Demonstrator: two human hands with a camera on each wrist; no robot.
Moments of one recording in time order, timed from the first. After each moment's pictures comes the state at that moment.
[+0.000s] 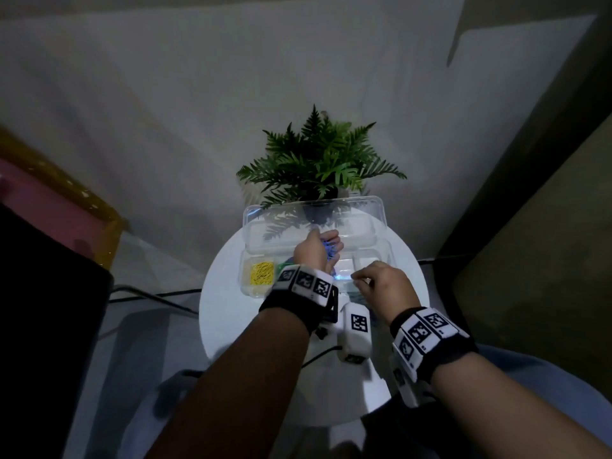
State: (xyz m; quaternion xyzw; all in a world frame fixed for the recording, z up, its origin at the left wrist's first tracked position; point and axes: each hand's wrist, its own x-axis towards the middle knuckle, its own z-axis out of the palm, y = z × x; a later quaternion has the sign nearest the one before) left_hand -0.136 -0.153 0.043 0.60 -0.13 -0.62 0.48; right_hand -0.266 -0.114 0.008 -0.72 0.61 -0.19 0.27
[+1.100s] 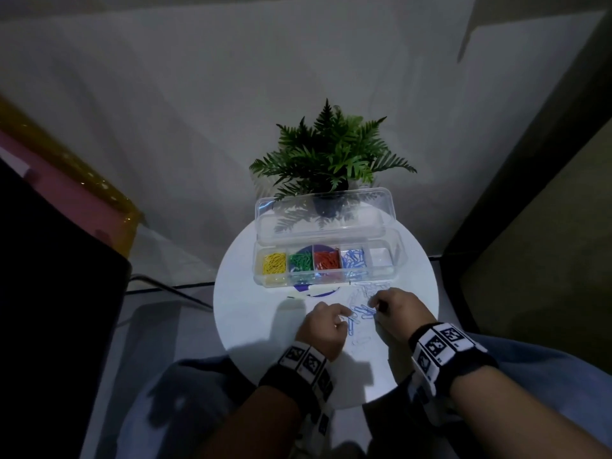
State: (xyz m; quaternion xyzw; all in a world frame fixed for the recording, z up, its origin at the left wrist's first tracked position) left_hand -0.116 -0.031 -0.029 0.70 -0.59 -0.38 0.15; right_hand -0.281 -0.077 -0.020 -0.71 0.63 -0.06 0.30
